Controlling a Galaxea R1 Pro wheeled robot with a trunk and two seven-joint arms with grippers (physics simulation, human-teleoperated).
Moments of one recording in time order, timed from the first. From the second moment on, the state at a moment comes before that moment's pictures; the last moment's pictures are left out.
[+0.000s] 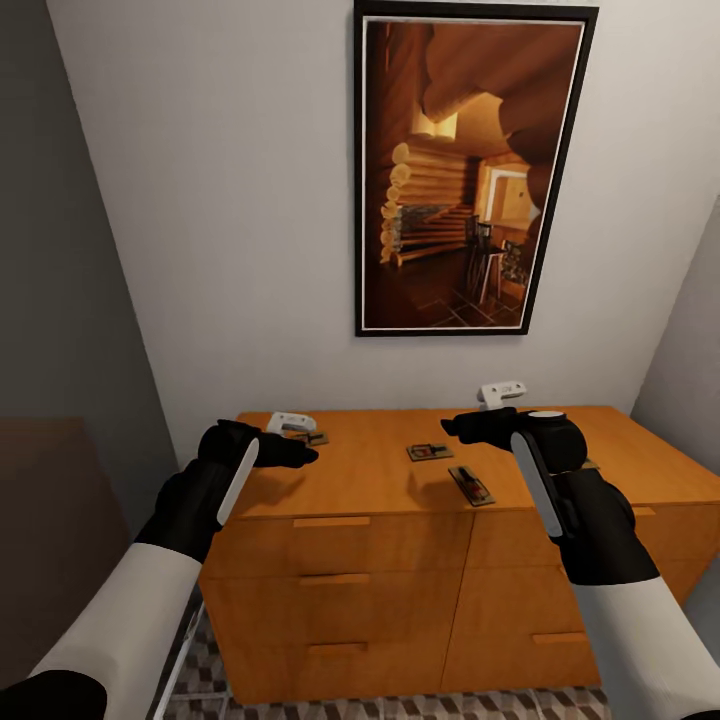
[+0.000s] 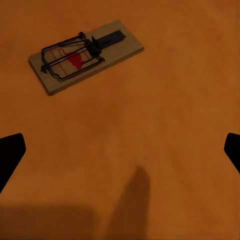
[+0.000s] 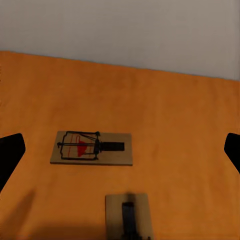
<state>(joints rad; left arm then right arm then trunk) -0.83 -0.03 -0.17 -1.14 0.02 1.03 -0.18 -0.75 -0.10 0.14 -1.49 -0.09 1.04 0.06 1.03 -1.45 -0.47</state>
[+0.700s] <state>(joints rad) -0.83 -0.03 -0.17 -1.14 0.02 1.03 -0.18 -0.75 -0.08 0.17 -1.41 -0.08 1.04 0.06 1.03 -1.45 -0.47</state>
